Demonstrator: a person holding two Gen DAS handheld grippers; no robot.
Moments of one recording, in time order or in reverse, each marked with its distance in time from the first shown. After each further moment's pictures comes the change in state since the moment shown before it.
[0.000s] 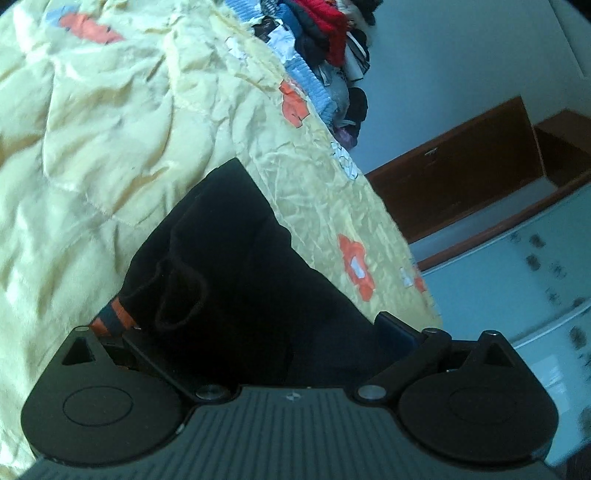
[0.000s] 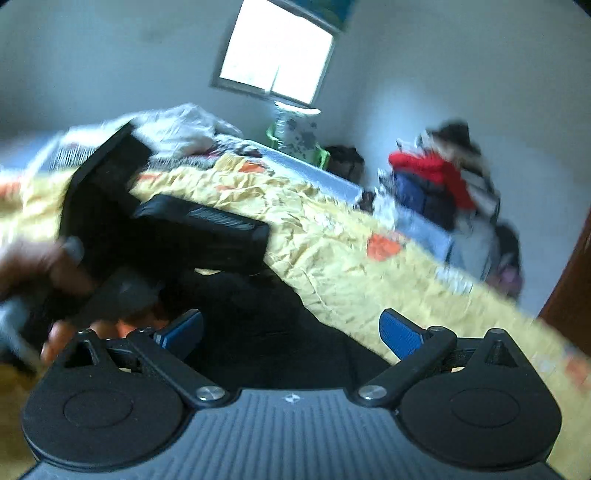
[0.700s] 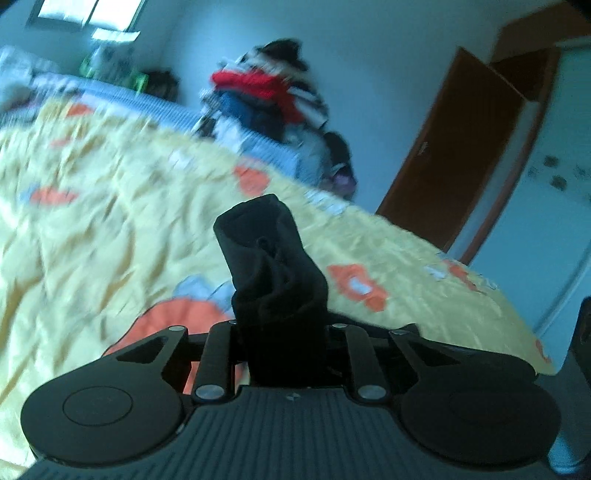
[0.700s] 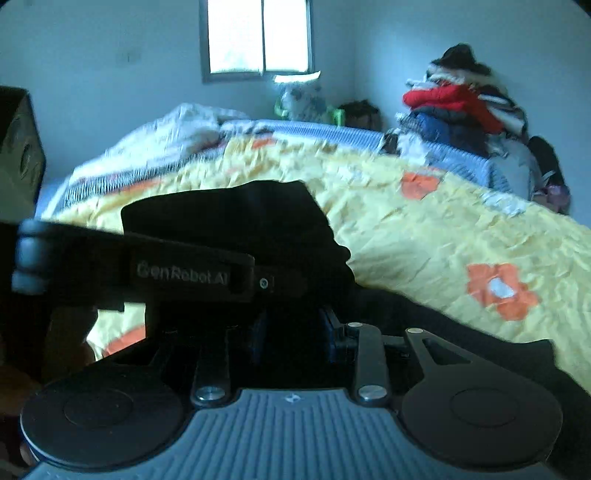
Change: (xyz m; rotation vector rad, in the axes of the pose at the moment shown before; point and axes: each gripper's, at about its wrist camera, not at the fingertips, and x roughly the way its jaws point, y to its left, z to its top) left arm -0.017 -0.090 -0.052 0.458 -0.279 0.181; right arm 0.040 -0.019 -0.014 0.226 0.057 0.159
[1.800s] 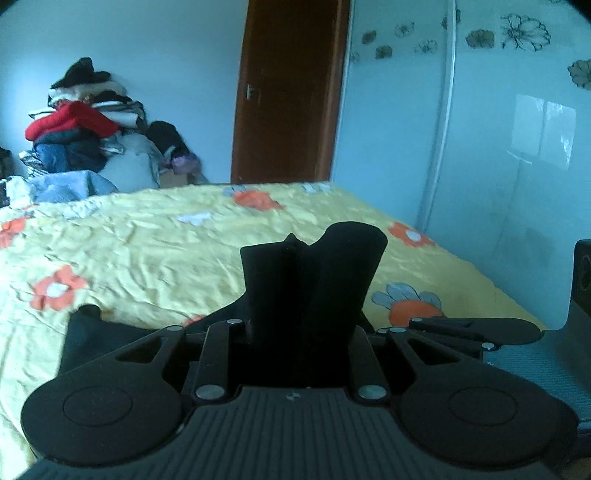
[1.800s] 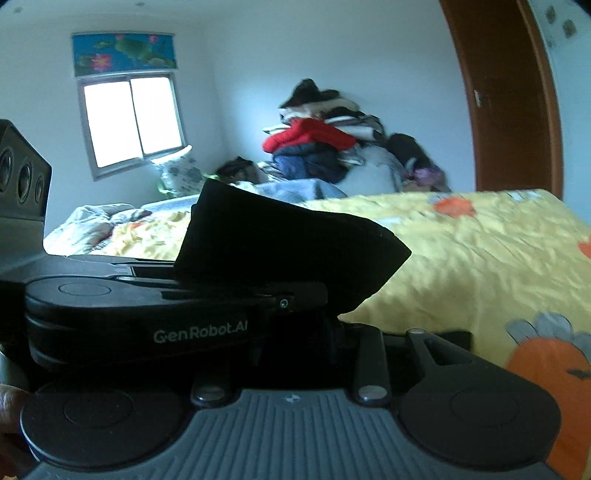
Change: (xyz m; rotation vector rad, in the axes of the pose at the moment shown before) left arm 0.058 -0.290 -0.099 0.471 0.107 -0.310; right arm -0.228 -0.176 -0.109 0.311 -0.177 -0.266
